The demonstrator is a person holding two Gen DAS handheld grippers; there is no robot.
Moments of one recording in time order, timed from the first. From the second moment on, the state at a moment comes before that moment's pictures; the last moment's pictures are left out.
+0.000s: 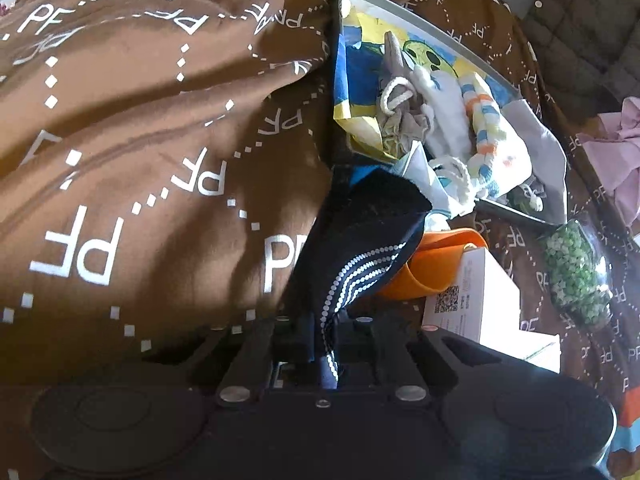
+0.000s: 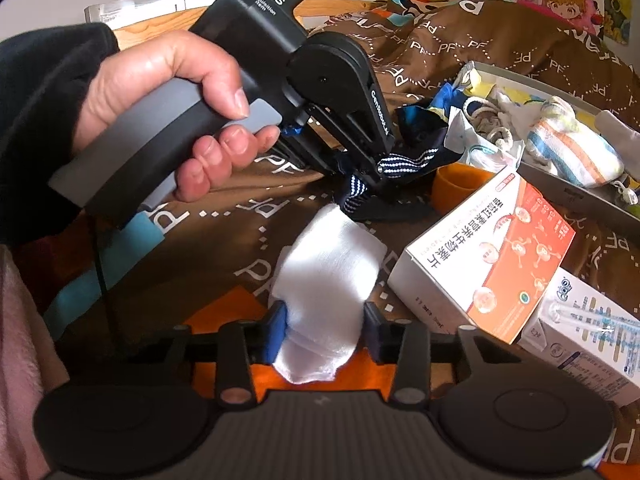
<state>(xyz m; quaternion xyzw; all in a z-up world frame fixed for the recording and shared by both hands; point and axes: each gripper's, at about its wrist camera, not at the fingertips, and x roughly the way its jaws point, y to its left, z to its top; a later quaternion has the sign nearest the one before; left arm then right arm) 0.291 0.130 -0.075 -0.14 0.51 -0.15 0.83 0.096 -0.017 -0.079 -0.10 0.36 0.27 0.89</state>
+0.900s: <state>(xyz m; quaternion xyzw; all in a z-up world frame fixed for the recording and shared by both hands) 0.247 0.126 -0.005 -0.11 0.37 -0.07 0.92 0.083 -0.037 -0.043 -0.13 0.23 0.17 0.95</state>
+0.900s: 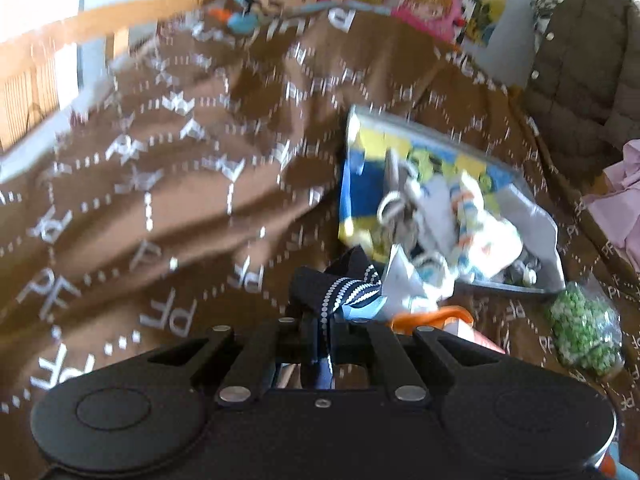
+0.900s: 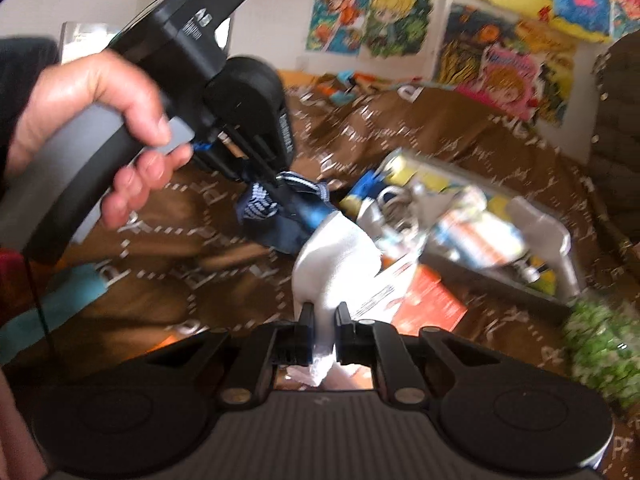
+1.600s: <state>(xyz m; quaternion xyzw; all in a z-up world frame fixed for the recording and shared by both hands) 0.334 0.062 0.034 -0.23 0.21 -0.12 0.94 0.167 -0.139 -0.003 0.04 0.17 0.07 0.98</state>
